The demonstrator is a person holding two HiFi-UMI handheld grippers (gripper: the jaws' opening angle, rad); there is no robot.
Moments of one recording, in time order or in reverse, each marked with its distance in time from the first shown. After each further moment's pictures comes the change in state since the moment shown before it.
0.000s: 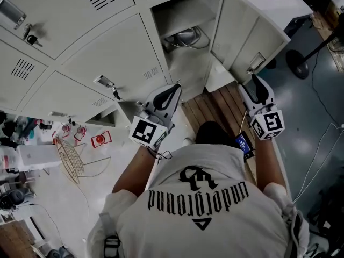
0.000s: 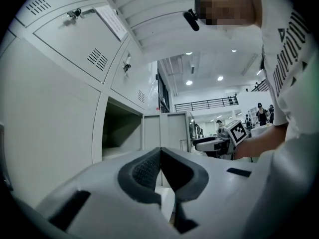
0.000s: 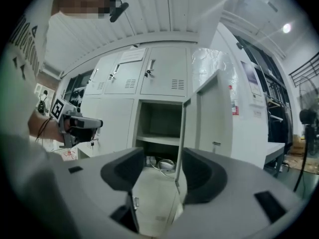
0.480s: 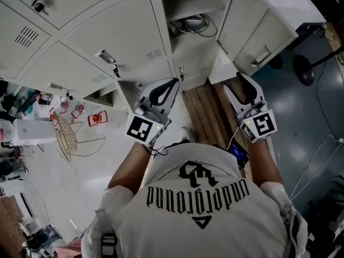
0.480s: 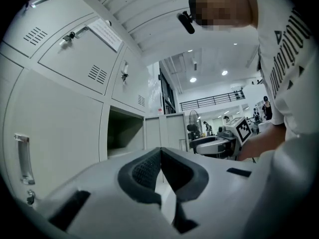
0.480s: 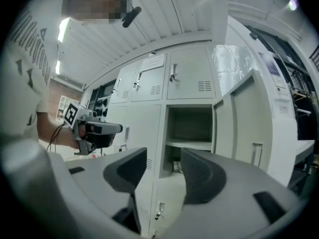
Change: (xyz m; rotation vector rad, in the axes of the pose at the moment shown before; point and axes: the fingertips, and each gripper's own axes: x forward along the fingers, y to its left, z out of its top) left arm -0.030 -0.031 0.012 0.007 0.033 0.110; right arm -0.001 0.078 0.015 -0.015 -0.062 0.280
